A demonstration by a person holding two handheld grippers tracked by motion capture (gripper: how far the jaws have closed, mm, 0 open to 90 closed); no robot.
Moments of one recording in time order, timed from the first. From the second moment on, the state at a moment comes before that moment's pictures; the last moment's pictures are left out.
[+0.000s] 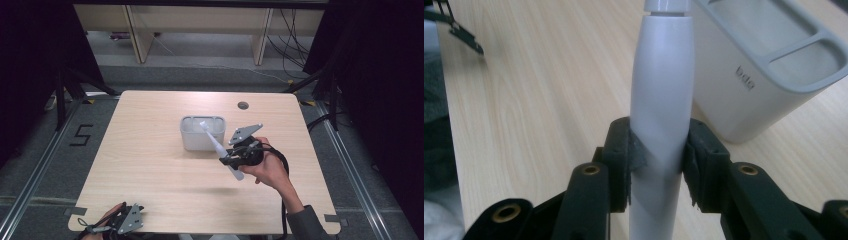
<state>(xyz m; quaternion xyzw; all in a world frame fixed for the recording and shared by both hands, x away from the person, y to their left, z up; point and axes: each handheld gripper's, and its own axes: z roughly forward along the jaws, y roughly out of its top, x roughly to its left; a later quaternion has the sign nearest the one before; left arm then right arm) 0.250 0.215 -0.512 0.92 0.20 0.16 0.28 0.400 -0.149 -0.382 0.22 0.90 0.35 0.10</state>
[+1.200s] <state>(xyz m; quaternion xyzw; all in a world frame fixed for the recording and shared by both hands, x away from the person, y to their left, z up) 0.249 0.216 -0.509 0.92 0.20 0.17 0.28 0.444 -0.166 -0.364 0.28 0.79 0.51 0.19</state>
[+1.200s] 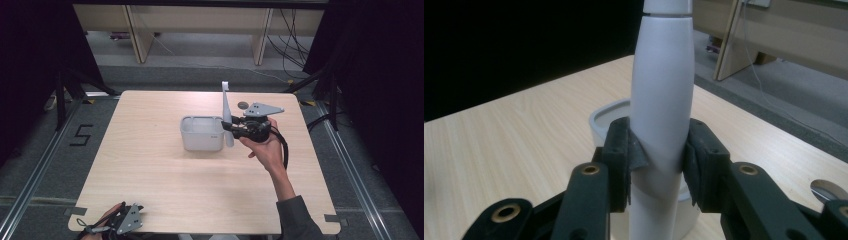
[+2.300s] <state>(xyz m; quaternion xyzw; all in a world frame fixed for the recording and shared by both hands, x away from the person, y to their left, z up) 0.250 0.217 -0.511 0.93 0.20 0.16 0.28 0.502 -0.146 -0.356 0.33 0.74 0.55 0.22</state>
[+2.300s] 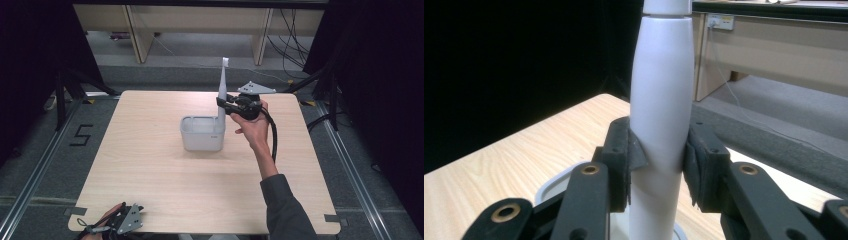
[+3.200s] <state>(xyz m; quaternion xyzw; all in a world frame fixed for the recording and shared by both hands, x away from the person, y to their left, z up) 0.249 0.215 -0.511 0.93 0.19 0.15 0.28 0.517 -0.135 -0.385 0.35 0.74 0.54 0.21</state>
